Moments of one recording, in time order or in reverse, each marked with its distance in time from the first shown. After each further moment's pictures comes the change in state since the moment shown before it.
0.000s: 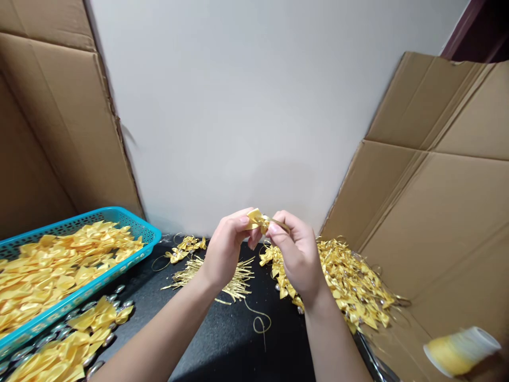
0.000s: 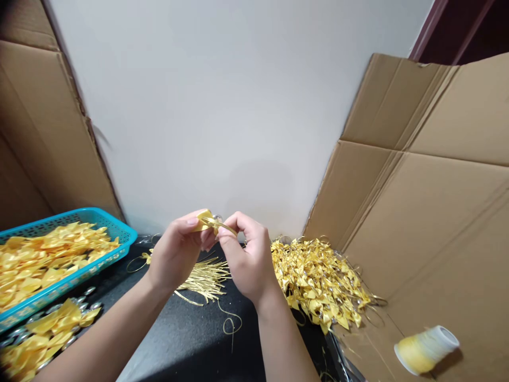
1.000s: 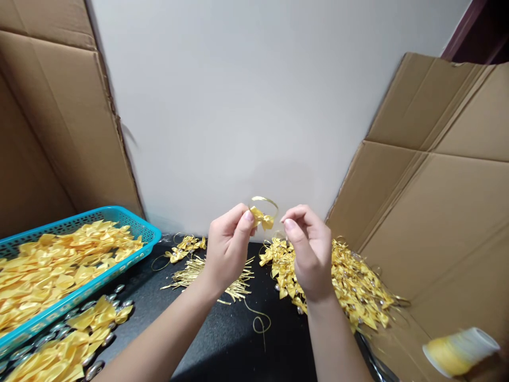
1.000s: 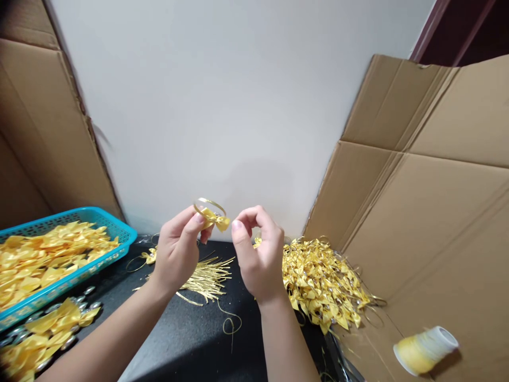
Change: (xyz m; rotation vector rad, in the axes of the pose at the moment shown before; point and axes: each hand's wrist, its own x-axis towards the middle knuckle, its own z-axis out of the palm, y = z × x) left_hand -0.003 -0.009 -0.003 0.589 0.184 0.317; right_hand -0.003 0.000 -0.007 -0.177 0.208 -0.101
